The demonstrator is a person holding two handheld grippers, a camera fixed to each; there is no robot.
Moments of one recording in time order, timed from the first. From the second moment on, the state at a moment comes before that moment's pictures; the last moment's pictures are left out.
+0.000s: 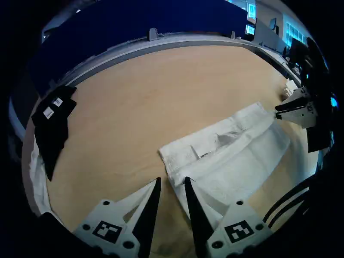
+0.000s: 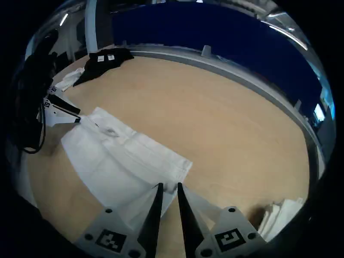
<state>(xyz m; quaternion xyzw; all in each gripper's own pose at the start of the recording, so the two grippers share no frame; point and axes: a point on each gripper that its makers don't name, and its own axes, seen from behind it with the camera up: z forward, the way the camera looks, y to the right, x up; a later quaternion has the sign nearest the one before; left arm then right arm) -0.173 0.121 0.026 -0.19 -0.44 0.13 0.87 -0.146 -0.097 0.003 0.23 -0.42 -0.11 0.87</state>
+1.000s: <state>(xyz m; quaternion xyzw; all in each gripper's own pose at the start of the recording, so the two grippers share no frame) -0.157 0.094 0.025 -0.16 -0.43 0.12 0.88 -0.129 -0.087 0.017 0.21 -0.39 -0.13 0.89</state>
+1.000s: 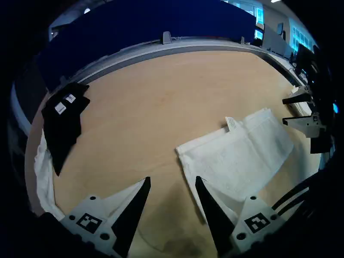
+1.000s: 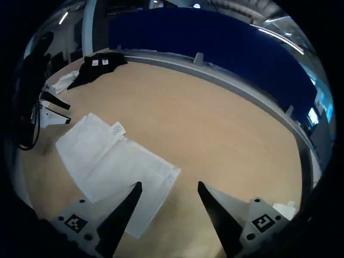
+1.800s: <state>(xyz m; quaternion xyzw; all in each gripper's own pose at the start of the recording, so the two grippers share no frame) -0.152 0.080 -0.029 -0.14 -0.44 0.09 0.88 -0.126 -0.077 -0.042 0.20 -0.40 -0.12 0.88</state>
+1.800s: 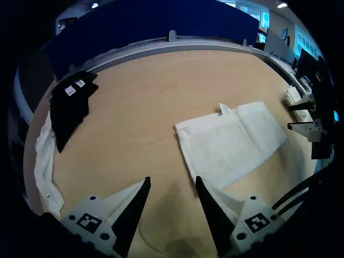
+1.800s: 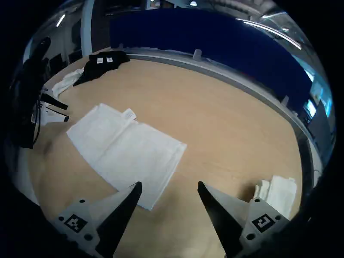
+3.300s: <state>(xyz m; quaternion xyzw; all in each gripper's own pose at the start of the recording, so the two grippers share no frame) -0.147 0.003 -0.131 -0.02 -0.45 0.03 0.89 -0.164 -0.096 -0.087 0.31 -0.46 -0.18 0.81</state>
